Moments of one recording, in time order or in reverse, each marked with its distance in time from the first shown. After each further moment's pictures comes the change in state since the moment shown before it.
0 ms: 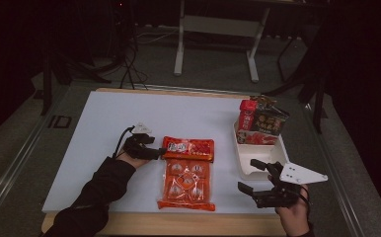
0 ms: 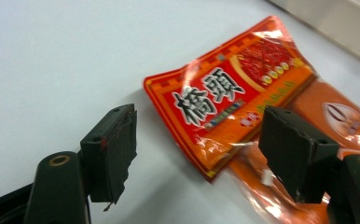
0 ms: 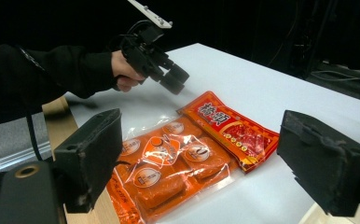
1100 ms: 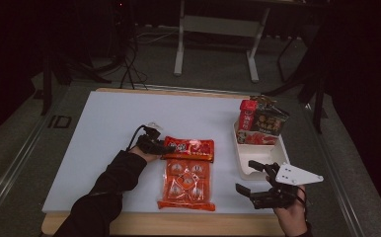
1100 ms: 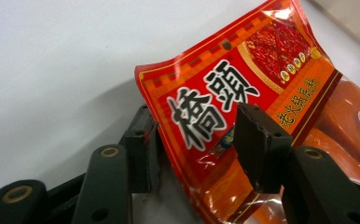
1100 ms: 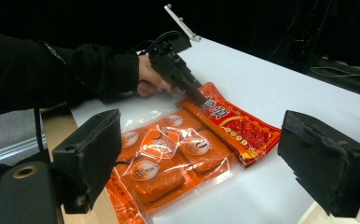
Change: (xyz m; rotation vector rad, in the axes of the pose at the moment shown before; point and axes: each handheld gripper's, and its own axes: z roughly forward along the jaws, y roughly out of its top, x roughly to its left) left arm 0.011 0.008 0.055 0.118 -0.147 -0.031; right arm 0.002 -0.004 0.005 0.025 -0.004 -0.016
